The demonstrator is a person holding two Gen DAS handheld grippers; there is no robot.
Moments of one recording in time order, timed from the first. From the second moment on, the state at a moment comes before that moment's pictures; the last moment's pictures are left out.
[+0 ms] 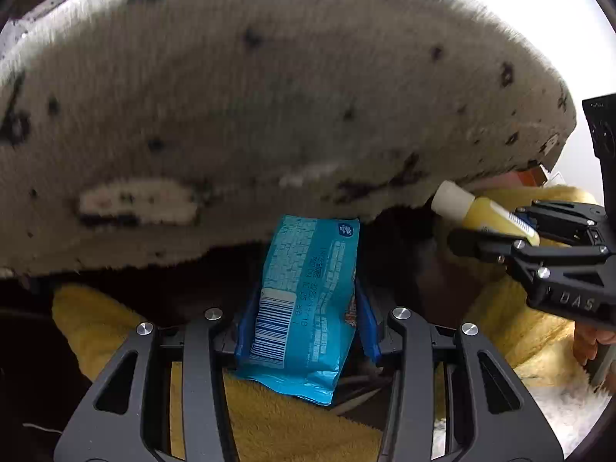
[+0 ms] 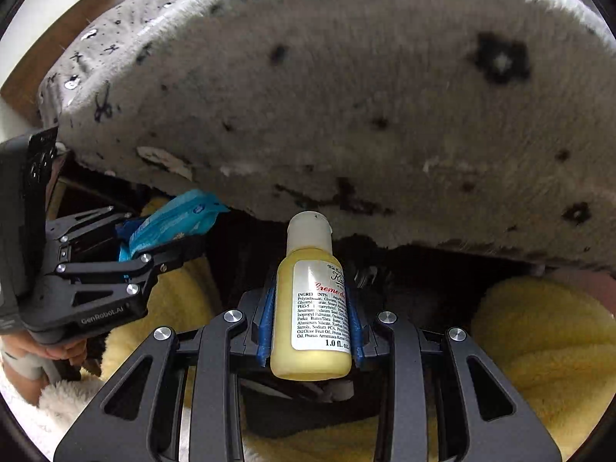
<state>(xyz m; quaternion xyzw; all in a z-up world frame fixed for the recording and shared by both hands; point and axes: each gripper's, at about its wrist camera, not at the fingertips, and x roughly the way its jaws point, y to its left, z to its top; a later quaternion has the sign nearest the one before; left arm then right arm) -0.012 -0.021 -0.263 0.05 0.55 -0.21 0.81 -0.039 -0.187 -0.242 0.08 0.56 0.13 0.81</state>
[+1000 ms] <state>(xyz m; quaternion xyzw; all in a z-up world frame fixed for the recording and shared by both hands) 0.002 -0.033 -0.350 0.05 0.64 -0.21 0.74 -0.022 -0.188 -0.308 0.09 0.64 0.09 0.76</state>
